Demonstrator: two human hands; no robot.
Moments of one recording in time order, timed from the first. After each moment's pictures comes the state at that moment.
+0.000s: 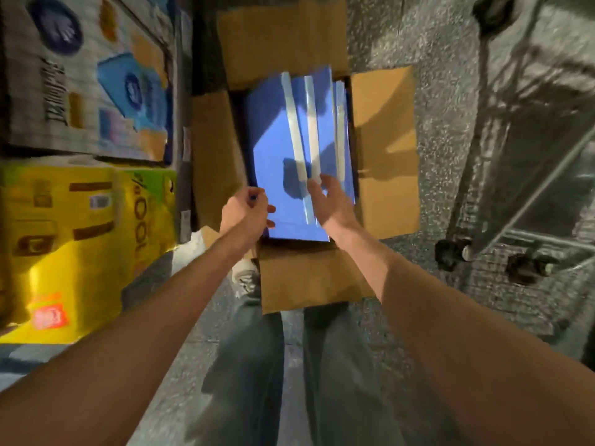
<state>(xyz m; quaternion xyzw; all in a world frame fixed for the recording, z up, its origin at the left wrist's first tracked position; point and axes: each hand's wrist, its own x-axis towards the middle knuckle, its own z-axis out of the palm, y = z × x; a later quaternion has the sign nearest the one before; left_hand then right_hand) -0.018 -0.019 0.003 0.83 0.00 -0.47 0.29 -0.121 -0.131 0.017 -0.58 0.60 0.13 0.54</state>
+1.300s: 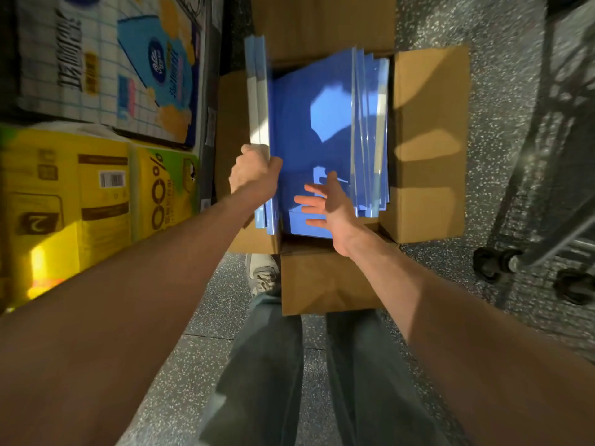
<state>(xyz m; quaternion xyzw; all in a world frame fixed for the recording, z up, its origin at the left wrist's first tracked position) 0.032 -0.041 -0.049 0.92 -0.07 -0.39 0.07 -0.103 -0.089 -0.032 -0.35 0.59 0.14 0.71</state>
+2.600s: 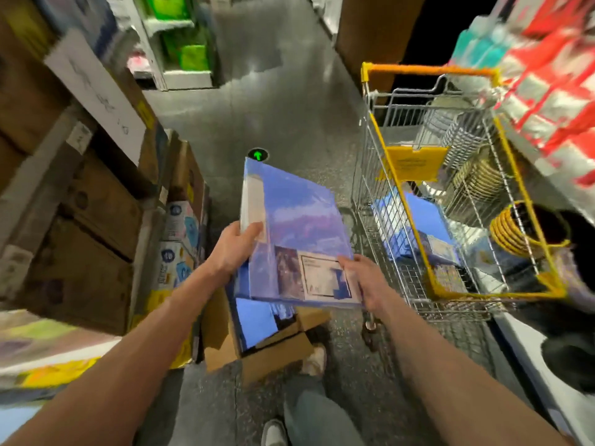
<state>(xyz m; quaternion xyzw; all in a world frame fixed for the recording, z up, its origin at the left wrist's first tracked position) -0.139 0.002 0.546 0.75 -0.26 -0.41 0.45 -0.378 -0.100 0.493 -0.40 0.60 -0.18 0.67</state>
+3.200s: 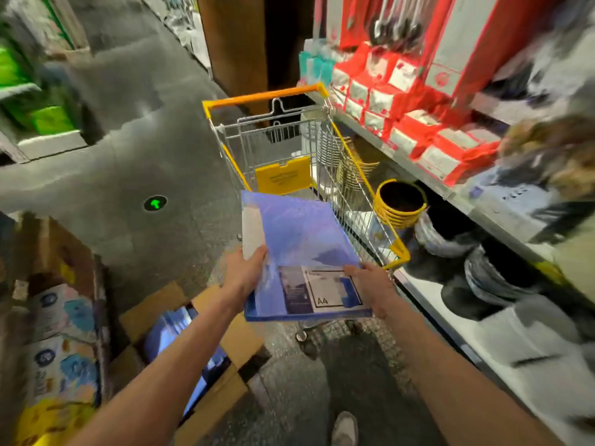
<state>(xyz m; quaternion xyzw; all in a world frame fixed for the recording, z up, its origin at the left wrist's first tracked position) -0.410 -0.129 0.579 0.71 -0.32 -0.47 0.42 -0.652 -0.146 0.564 -0.36 0.68 -0.31 0.55</state>
